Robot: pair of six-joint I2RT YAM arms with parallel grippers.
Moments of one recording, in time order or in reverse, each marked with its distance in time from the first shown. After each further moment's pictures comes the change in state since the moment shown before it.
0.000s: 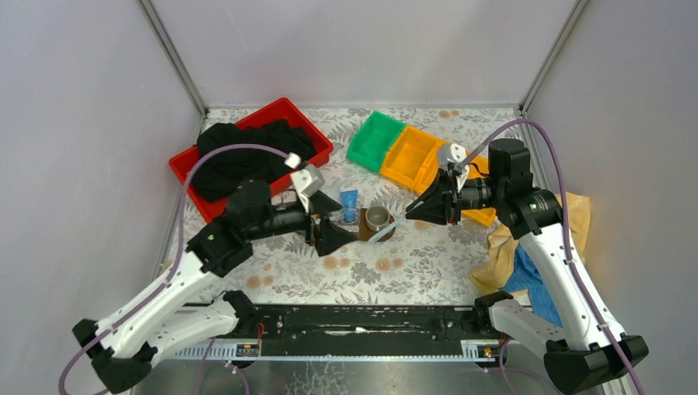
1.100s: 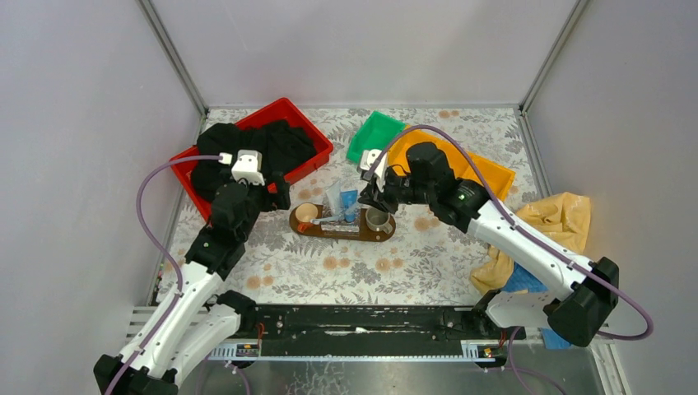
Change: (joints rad) left arm 0.420 -0.152 -0.251 0.080 -0.774 0.068; right arm 0.460 0.265 0.006 0.351 0.755 -0.010
